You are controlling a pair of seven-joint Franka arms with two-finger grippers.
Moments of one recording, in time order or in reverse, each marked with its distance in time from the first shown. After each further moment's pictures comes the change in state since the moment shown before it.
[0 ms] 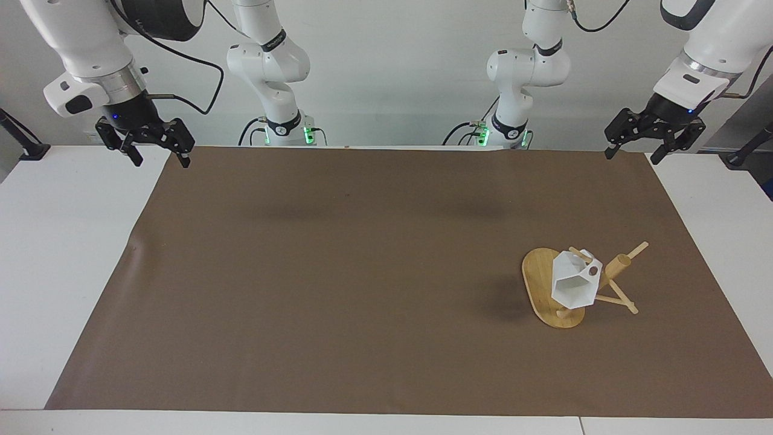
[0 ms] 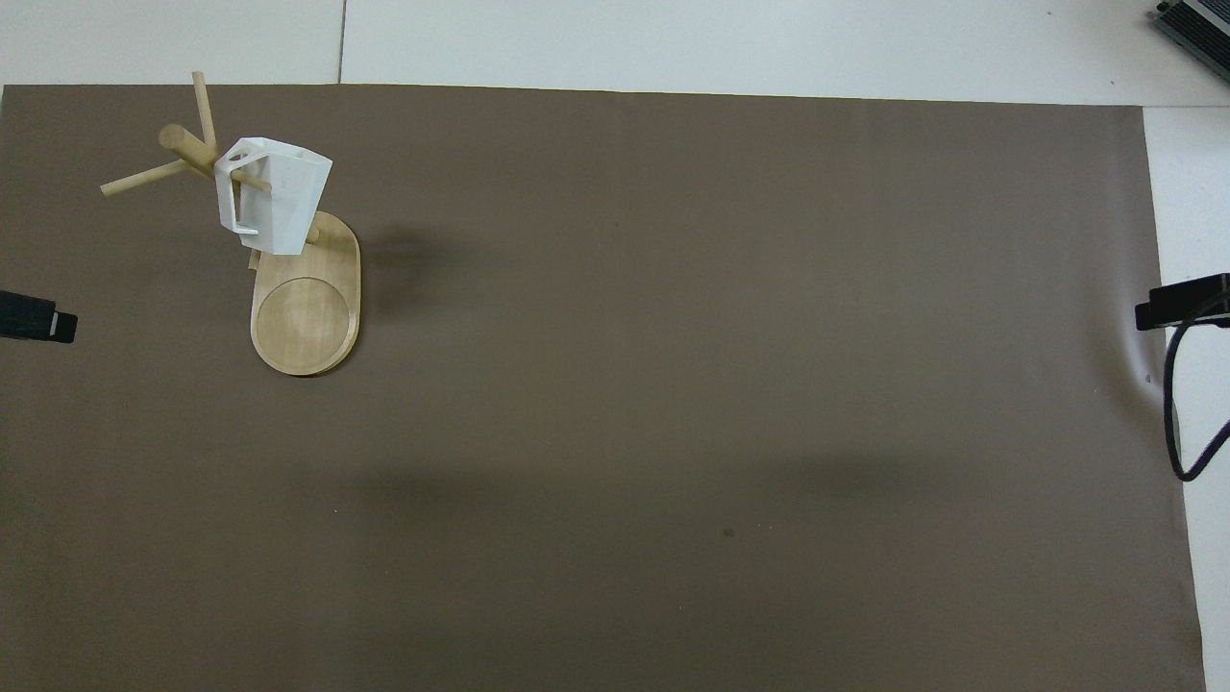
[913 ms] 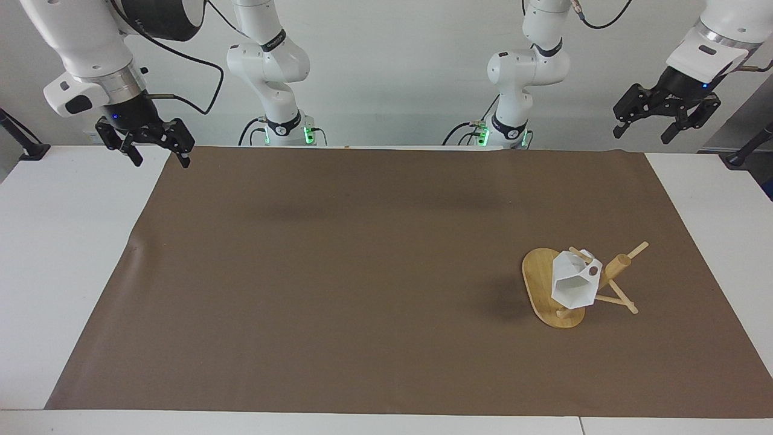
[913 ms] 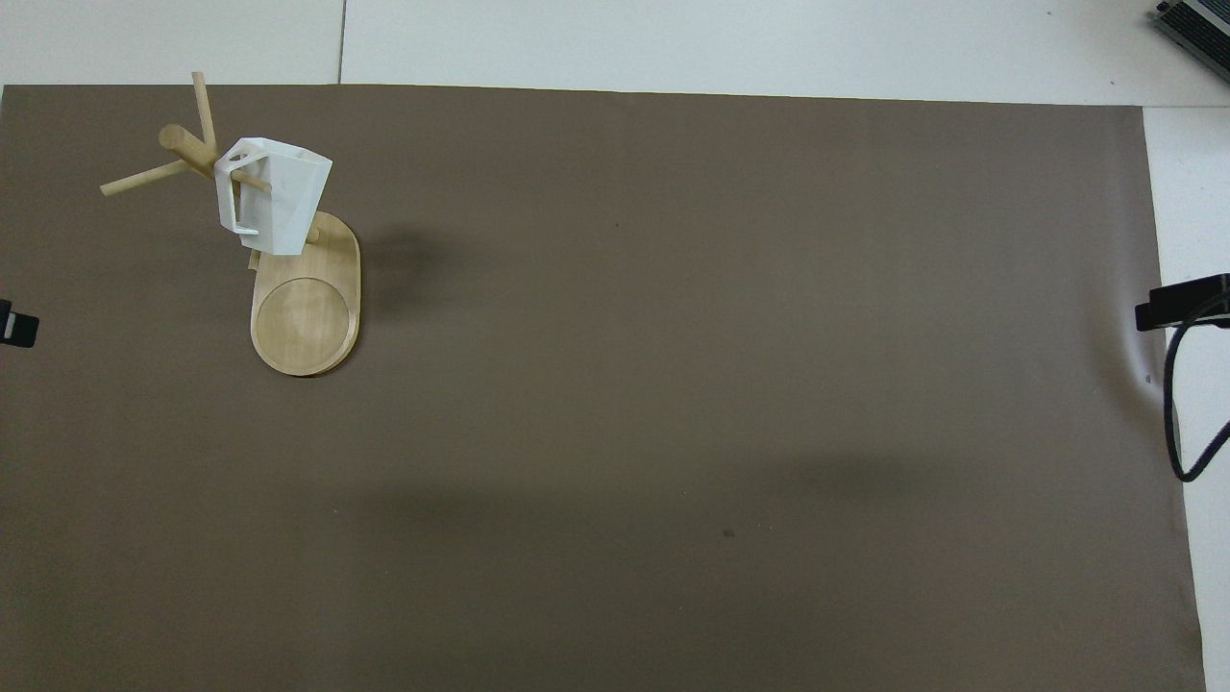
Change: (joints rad) left arm 0.053 0.033 -0.063 0.111 0.019 -0.103 -0.001; right arm 0.000 0.000 0.000 0.000 0.000 0.000 0.000
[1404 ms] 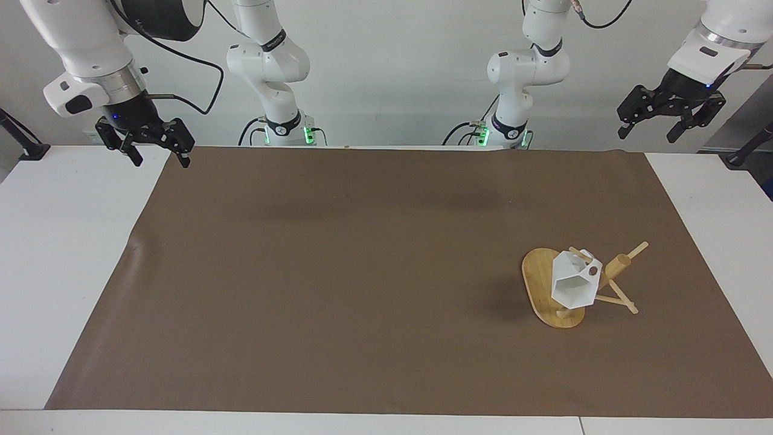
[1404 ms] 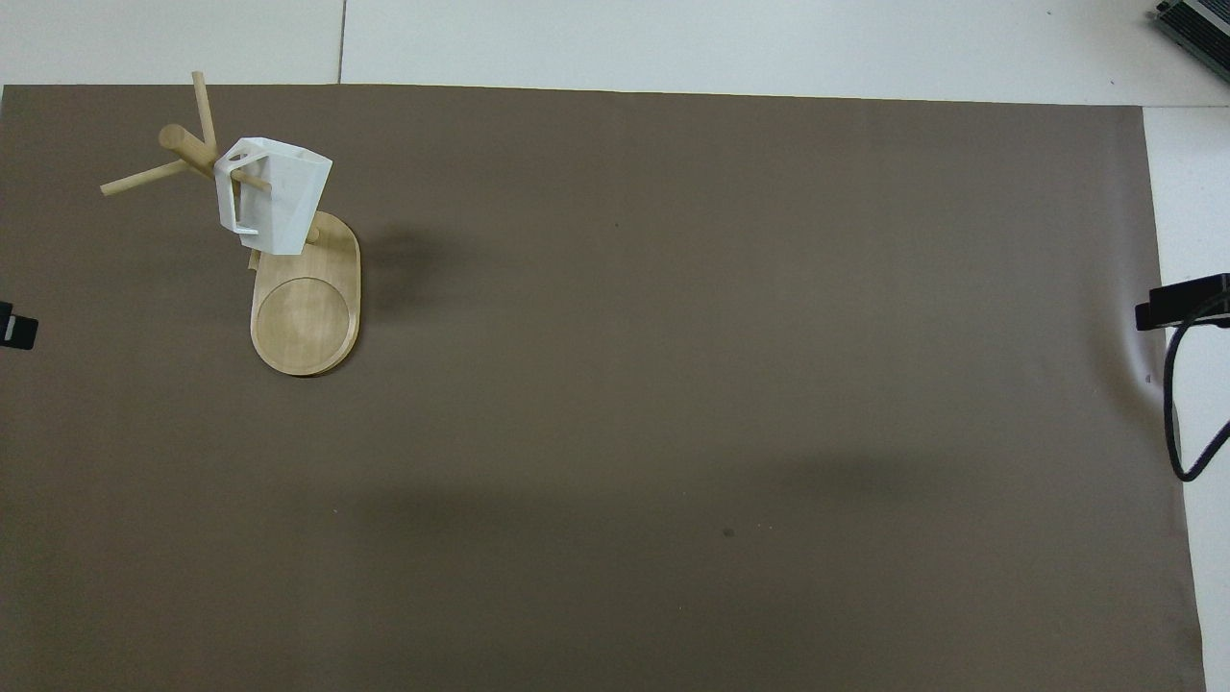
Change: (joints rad) left arm 0.000 0.000 0.000 -0.003 0.036 0.000 -0.028; right arm 0.000 0.000 0.000 0.000 0.000 0.000 0.000
